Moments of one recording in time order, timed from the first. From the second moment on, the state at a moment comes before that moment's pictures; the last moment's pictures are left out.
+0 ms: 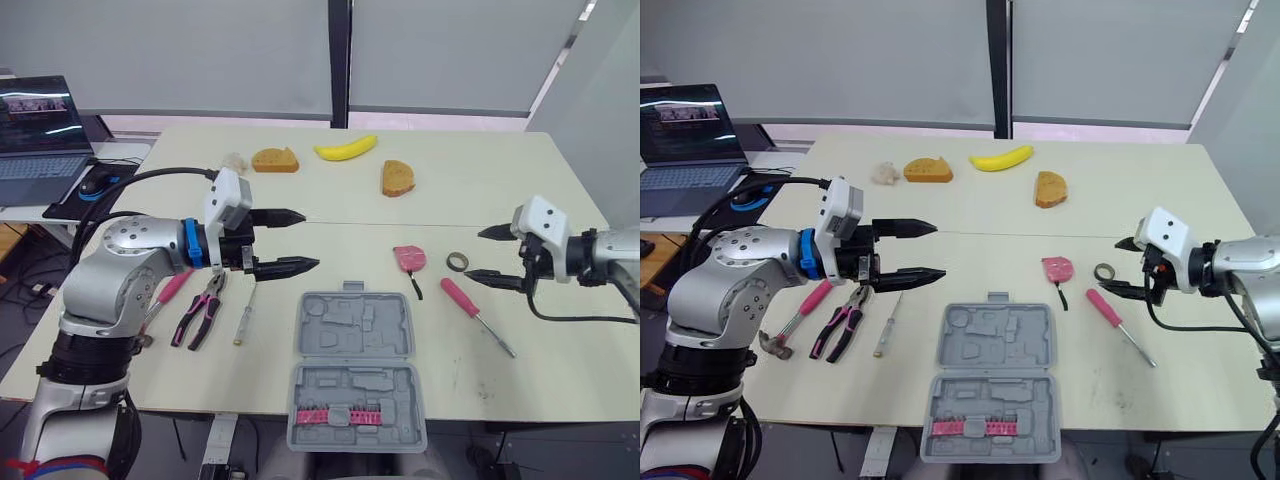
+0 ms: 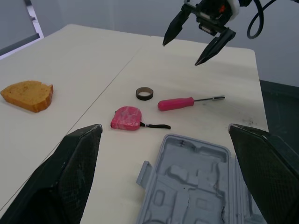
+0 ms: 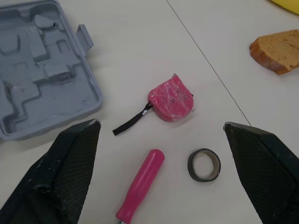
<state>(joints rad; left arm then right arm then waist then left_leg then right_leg) -0.56 0.72 0.02 -0.22 -0.58 0.63 -1.14 -0.46 -0.96 0.03 0.01 0.23 0.44 1.13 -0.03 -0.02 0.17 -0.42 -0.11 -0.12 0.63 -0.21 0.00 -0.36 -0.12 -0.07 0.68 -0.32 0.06</state>
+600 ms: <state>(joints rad) -0.55 0.69 -0.01 -0.32 -0.63 0.67 -1.10 -0.58 -0.90 0.16 0.24 0.07 0.32 1.12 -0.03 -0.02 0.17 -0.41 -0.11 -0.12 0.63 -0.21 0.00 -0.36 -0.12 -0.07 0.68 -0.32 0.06</state>
